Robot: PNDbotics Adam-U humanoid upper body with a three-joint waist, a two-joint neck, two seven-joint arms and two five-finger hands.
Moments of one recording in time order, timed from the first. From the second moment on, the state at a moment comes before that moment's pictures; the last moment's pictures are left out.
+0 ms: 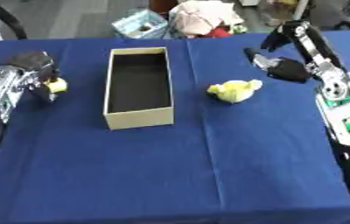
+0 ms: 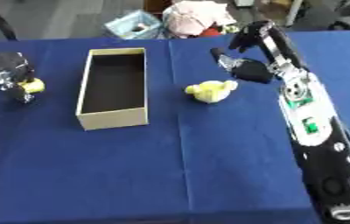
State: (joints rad) left arm -0.84 0.53 -0.10 -0.86 -1.24 -0.11 -0.30; right arm -0.66 -0.22 0.07 -1.40 0.61 -0.10 0.14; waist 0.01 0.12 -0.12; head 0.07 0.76
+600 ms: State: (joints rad) left arm -0.91 0.50 -0.18 -1.03 -1.23 -0.20 -0.31; right arm -0.66 -0.21 0.08 -1.39 0.61 -0.10 0.15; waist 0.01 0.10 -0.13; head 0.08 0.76
